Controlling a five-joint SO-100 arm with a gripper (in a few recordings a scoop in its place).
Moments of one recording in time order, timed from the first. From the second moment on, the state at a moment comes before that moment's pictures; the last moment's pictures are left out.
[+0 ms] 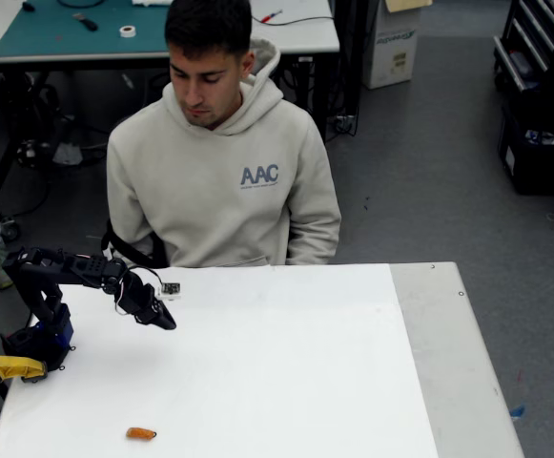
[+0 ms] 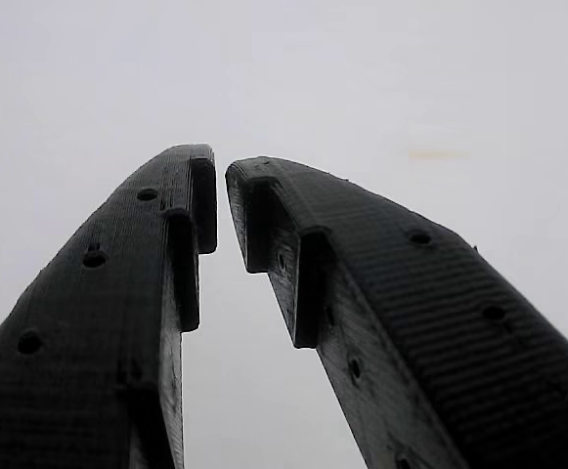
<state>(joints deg) 49.1 110.5 117.6 46.9 -9.1</state>
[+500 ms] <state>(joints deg) 65.5 109.1 117.6 46.8 -12.7</state>
